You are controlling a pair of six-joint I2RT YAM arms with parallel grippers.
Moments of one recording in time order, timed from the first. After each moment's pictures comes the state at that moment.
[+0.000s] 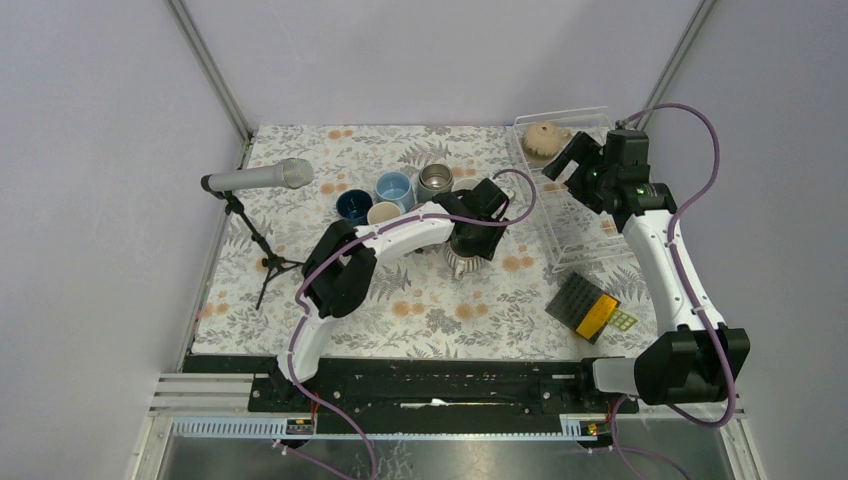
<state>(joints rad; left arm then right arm) -0.89 2.17 1.79 -0.63 0.05 -0.34 0.04 1.31 1.27 -0.59 -0.10 0.65</state>
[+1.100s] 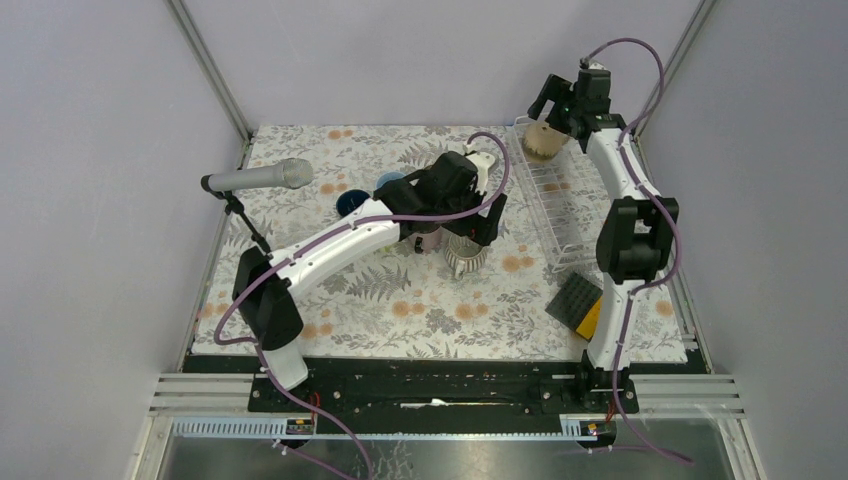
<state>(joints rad) -0.89 1.76 1.68 -0.63 0.02 -0.31 0.02 2.08 1.92 -0.35 -0.11 0.43</state>
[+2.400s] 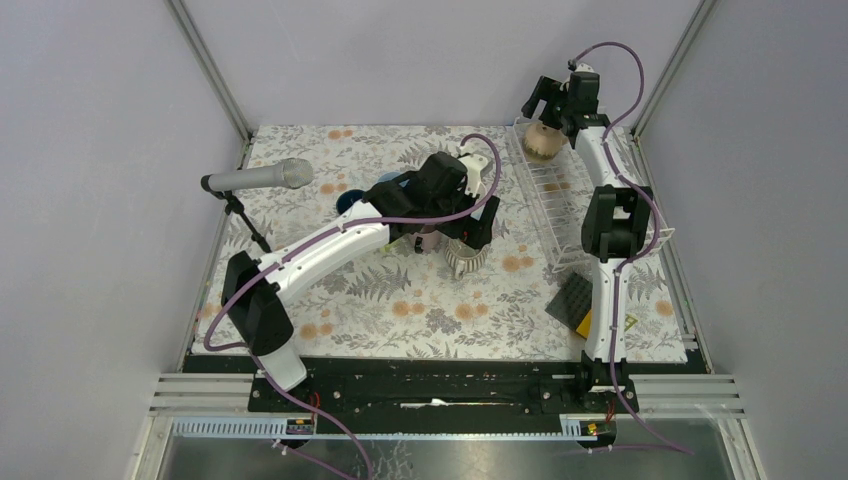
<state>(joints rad) -0.87 1.70 1.61 -0.63 0.08 -0.28 0.01 2.44 2.26 -0.29 -0.18 0.36</state>
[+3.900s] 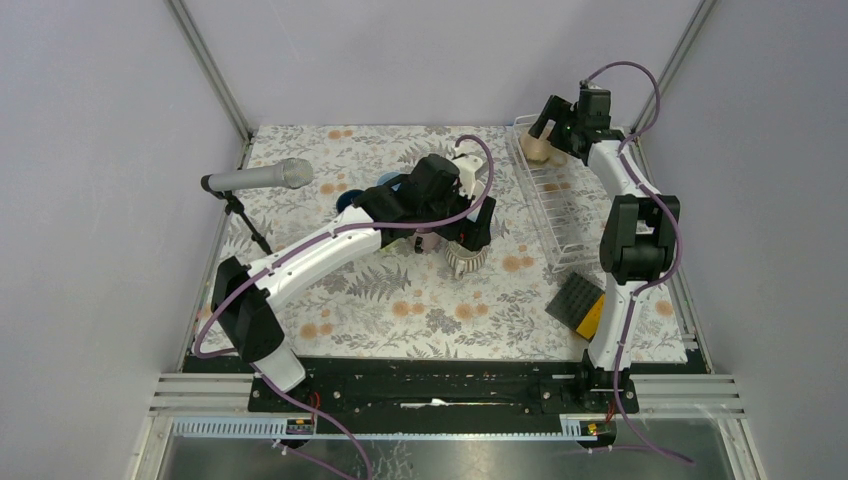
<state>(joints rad) -0.86 1.64 1.54 -0.57 0.12 -0.29 0.00 2.11 1.79 -0.28 -0.16 0.43</state>
